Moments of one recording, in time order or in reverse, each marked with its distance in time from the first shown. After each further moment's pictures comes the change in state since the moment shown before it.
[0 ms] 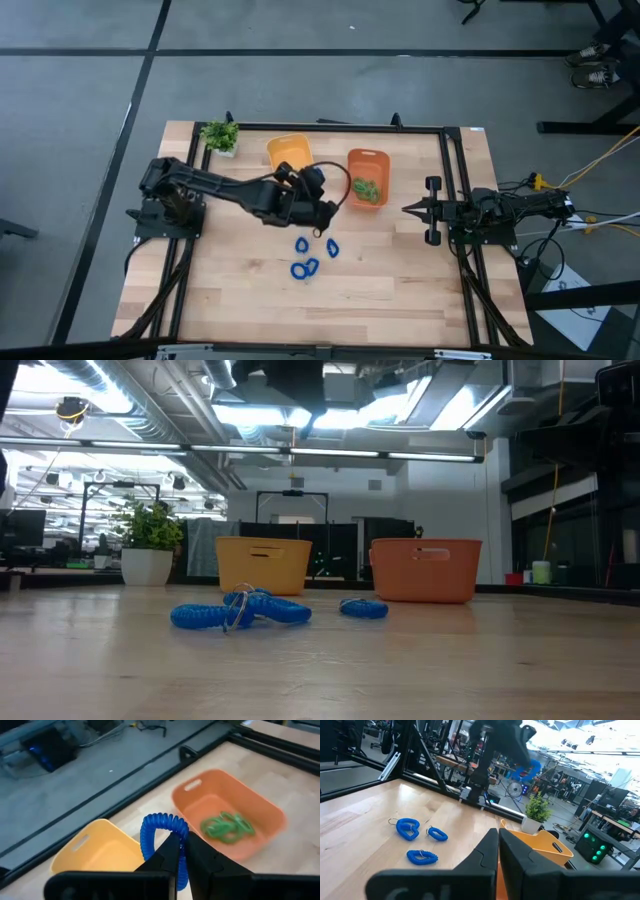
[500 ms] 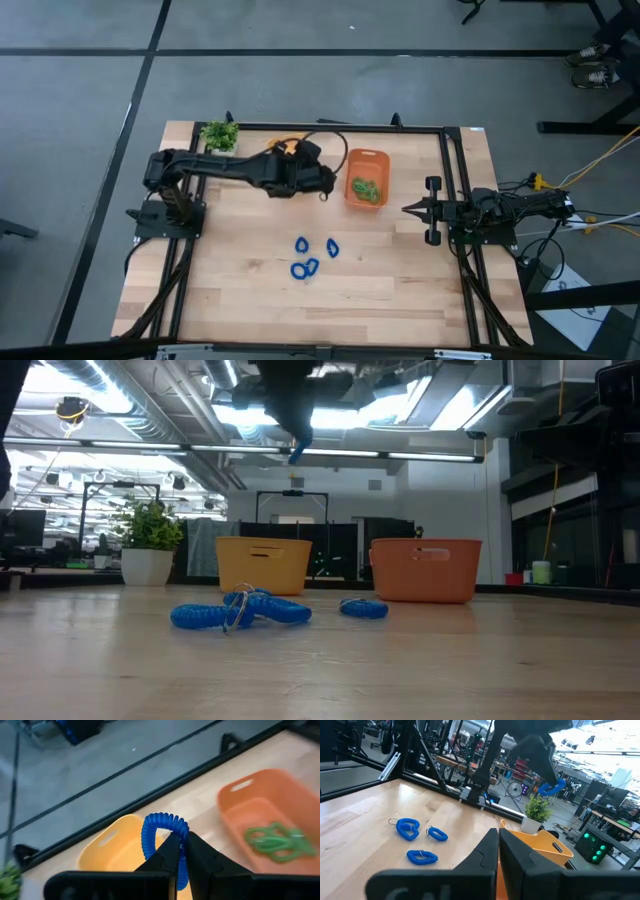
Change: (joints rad) left arm 0.193 -0.001 0.000 -0.053 0.076 -0.012; right arm 0.000 0.000 0.000 0.000 0.000 0.000
